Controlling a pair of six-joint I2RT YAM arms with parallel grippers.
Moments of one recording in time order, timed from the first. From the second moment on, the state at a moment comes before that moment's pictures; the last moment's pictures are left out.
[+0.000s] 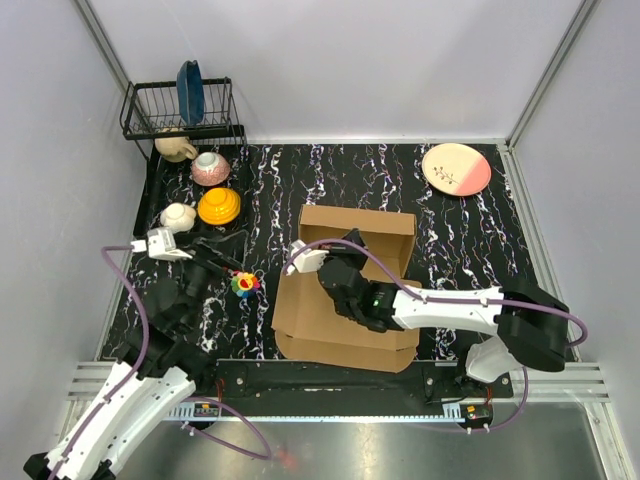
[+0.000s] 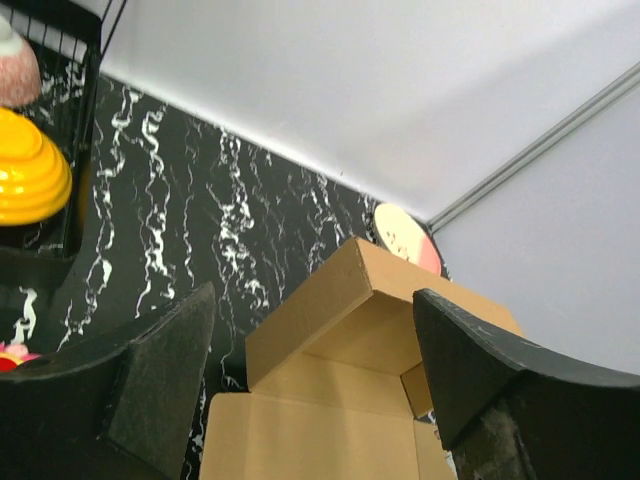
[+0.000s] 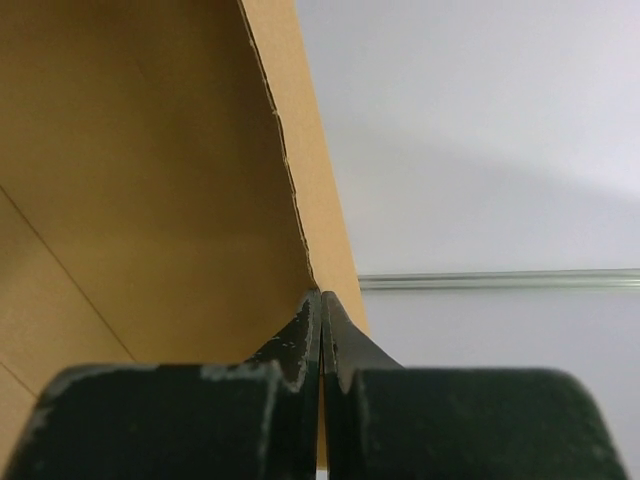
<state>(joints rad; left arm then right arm) -0.56 0.31 0.48 -0.14 -0.34 -0.67 1.20 1.49 0.85 0.33 1.06 -1.01</state>
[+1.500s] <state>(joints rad) -0.56 0.37 0.63 -0.12 -0.38 -0.63 0.84 1.57 1.41 -0.47 0.77 -0.28</state>
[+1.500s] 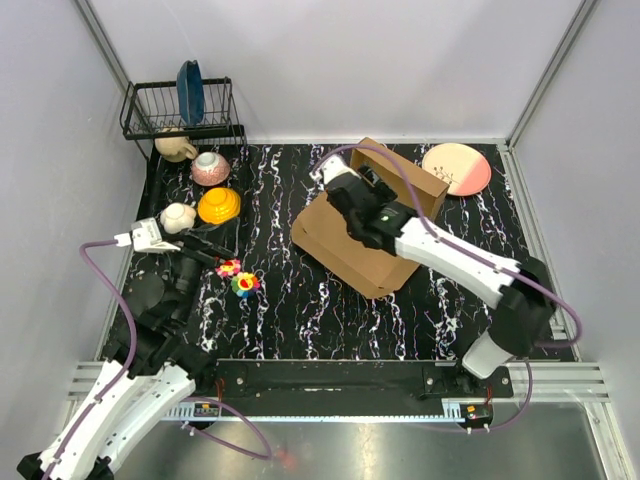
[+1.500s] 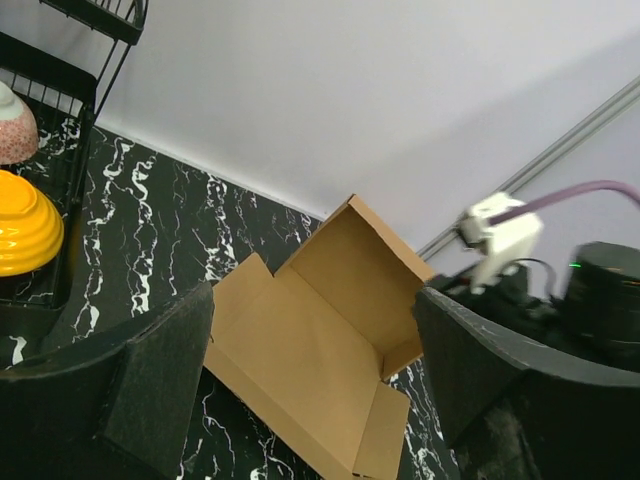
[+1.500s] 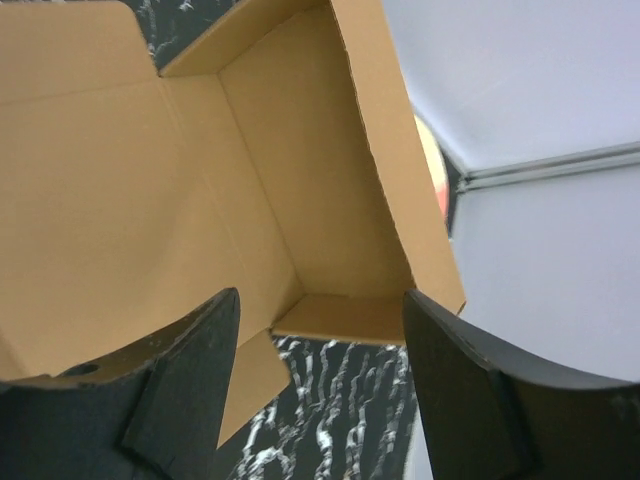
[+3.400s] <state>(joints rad) -0.56 0.29 0.56 -0.19 -0.29 -0.63 0.57 2.09 1.62 -0.14 1.12 -0.73</state>
